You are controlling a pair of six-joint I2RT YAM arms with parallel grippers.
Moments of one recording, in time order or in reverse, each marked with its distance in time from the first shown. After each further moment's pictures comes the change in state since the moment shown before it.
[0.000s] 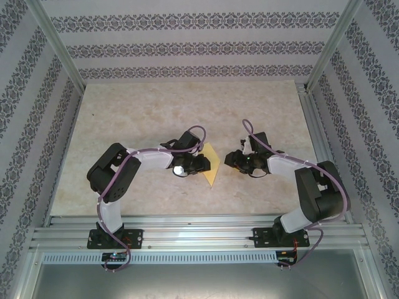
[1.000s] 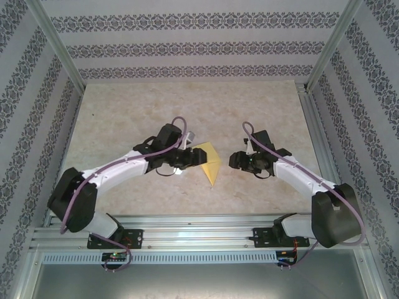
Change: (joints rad) left arm 0.010 -0.361 -0.072 -0.046 0.082 0.018; right arm 0.047 -0.226 0.040 -0.298 0.236 -0.128
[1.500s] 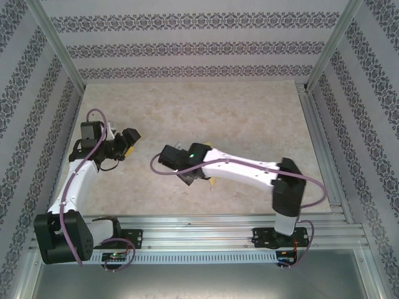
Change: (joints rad) left arm 0.771 -0.374 -0.169 -0.257 0.124 0.108; right arm 0.778 0.425 0.842 -0.666 0.702 -0.261
